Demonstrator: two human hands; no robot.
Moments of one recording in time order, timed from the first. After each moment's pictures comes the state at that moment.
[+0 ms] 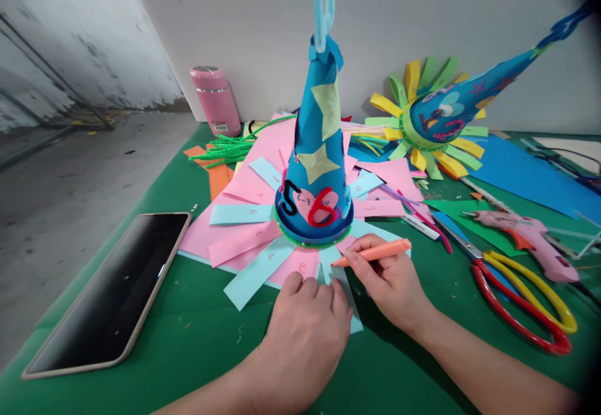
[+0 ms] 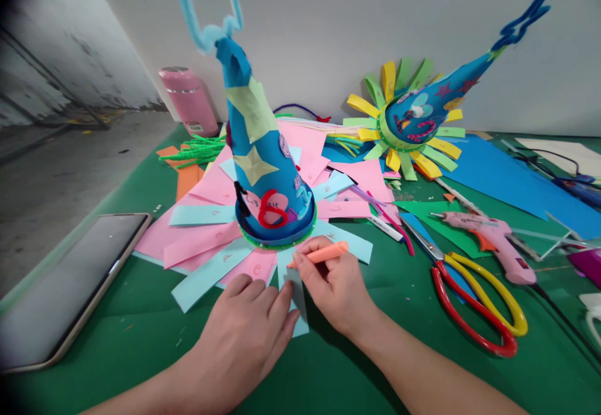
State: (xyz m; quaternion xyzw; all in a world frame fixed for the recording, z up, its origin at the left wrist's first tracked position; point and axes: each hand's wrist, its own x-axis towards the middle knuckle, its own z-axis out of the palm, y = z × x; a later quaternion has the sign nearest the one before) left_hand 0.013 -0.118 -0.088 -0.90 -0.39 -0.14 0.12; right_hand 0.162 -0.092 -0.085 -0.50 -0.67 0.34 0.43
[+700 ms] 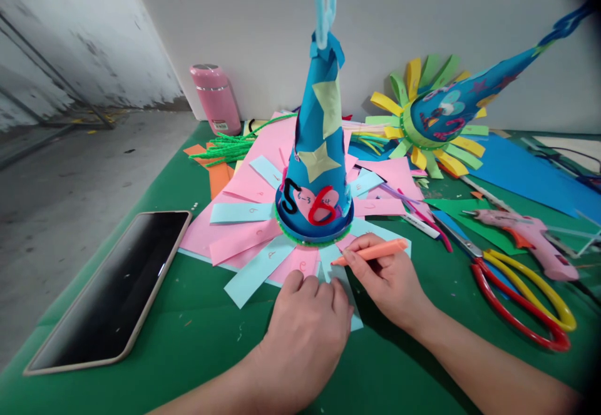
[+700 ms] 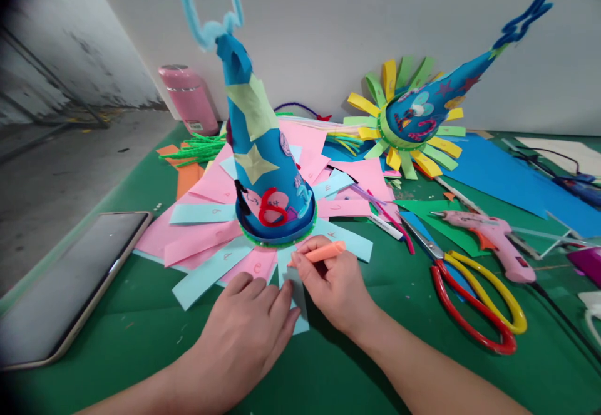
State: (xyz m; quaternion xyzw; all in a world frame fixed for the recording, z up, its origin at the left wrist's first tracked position) left_hand 0.013 -0.118 -0.089 -0.90 -0.39 -0.14 0.11; right_hand 0.161 -0.090 -0.085 -0.49 -0.68 0.34 0.43
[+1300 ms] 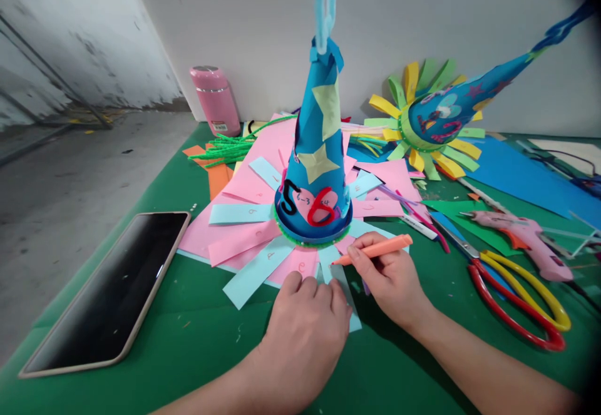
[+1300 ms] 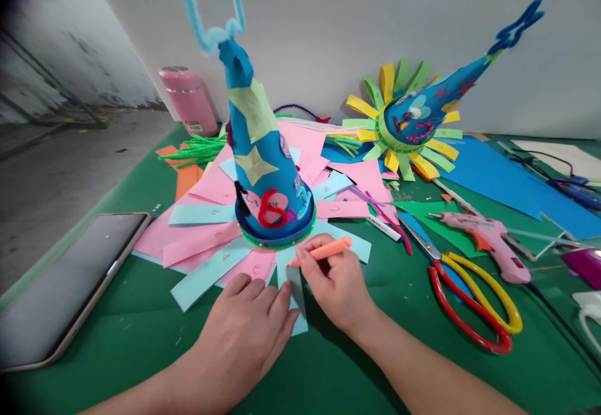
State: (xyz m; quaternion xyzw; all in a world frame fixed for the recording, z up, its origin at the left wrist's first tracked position) left_hand 0.012 -0.119 -0.090 -0.90 -0.39 -0.15 0.12; right_hand 0.162 -0.091 -0.084 -0.52 -0.65 0.34 0.44
